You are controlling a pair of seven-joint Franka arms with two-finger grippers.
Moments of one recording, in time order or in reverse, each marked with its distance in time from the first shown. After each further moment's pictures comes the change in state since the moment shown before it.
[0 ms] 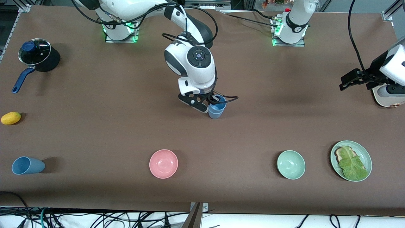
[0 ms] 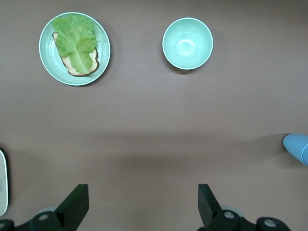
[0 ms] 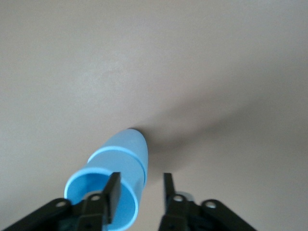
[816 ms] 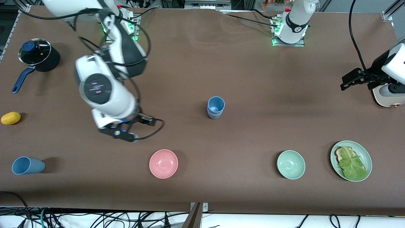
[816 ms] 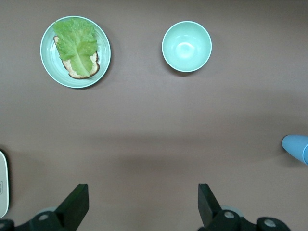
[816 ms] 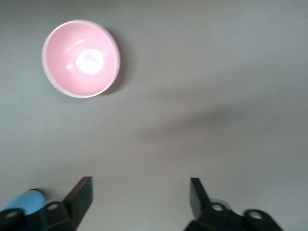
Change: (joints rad) left arm 0.000 0.000 0.000 0.010 0.000 0.000 0.002; right arm -0.405 -0.140 -0.023 0.054 0.038 -0.304 -0.694
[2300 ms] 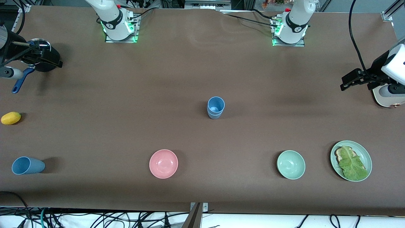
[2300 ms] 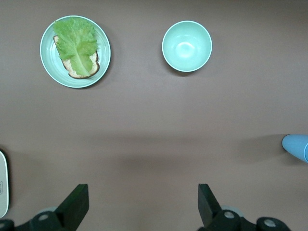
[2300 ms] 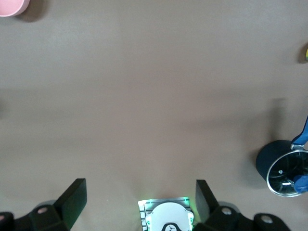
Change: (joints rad) left arm 0.000 0.002 0.000 0.001 0.000 0.000 0.000; right arm -0.200 -0.586 -0.230 -0.399 0.156 -0.271 -0.564
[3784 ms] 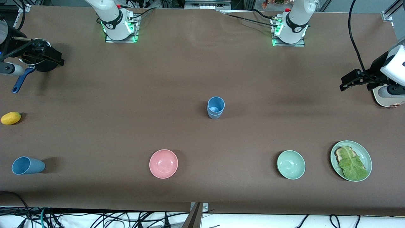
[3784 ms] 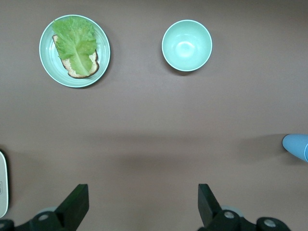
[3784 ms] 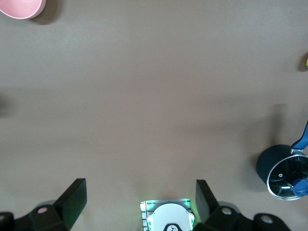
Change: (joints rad) left arm 0.000 0.003 -0.001 0.000 0.000 0.000 0.000; right arm 0.036 0.012 0.000 0.056 0.000 -0.027 0.008
